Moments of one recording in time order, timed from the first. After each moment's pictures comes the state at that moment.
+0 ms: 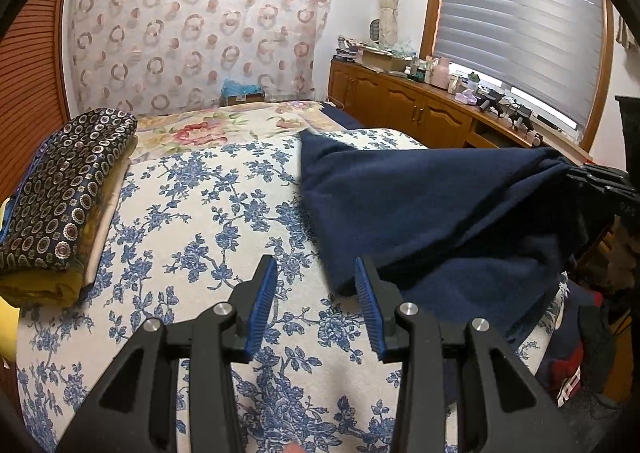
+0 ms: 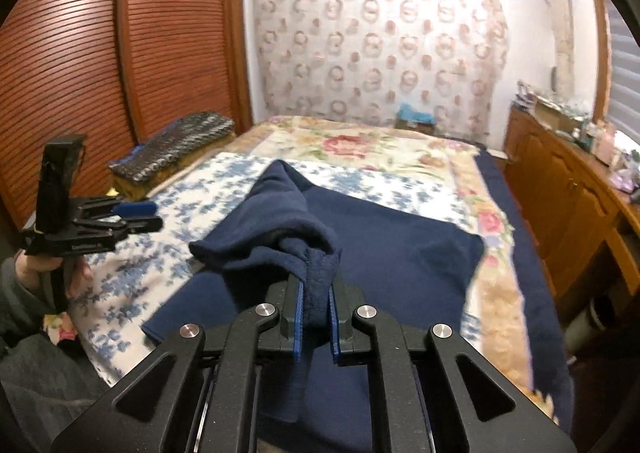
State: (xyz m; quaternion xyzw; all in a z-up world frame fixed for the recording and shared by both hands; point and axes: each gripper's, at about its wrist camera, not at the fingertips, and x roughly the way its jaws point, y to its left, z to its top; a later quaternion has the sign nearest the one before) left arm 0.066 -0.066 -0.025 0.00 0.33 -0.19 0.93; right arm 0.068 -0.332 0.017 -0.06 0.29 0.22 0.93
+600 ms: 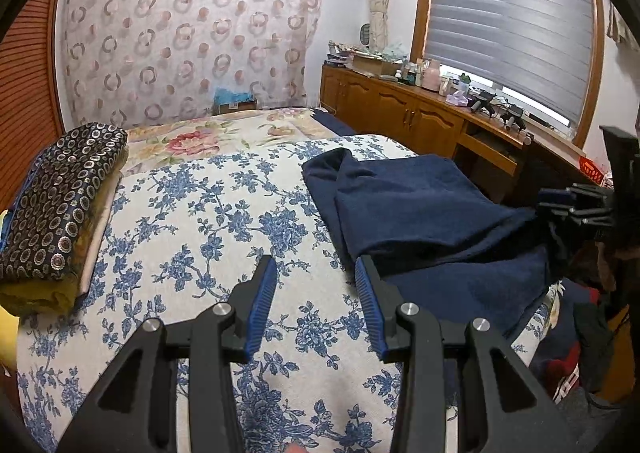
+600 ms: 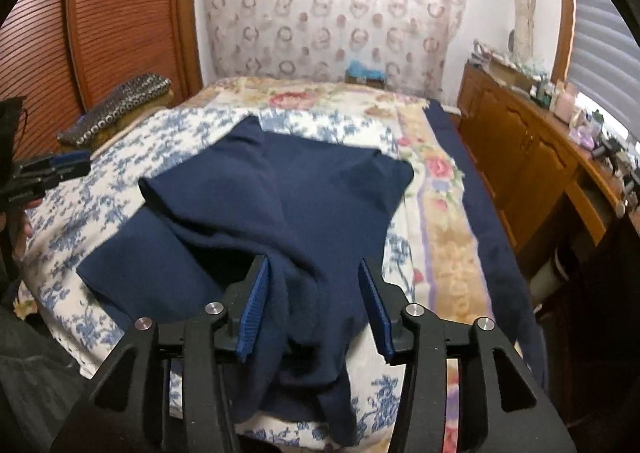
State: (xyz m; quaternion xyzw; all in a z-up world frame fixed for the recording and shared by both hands) left arm 0.060 -0.081 -0.017 0.01 0.32 -0.20 0.93; right arm 0.067 -0.381 -0.018 -0.08 0.35 0.14 0.92
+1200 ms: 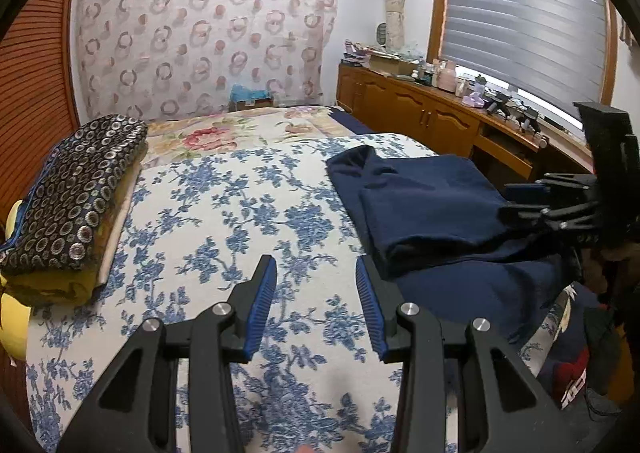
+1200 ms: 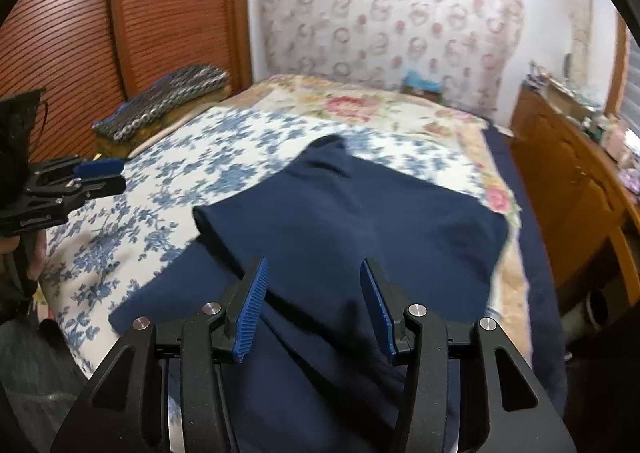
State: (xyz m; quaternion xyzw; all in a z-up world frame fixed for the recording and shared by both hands) left arm 0.062 -0.062 -0.022 0.00 0.32 -0.17 0.93; right arm 0.113 -0.292 -0.027 -0.10 0.35 0.24 0.90
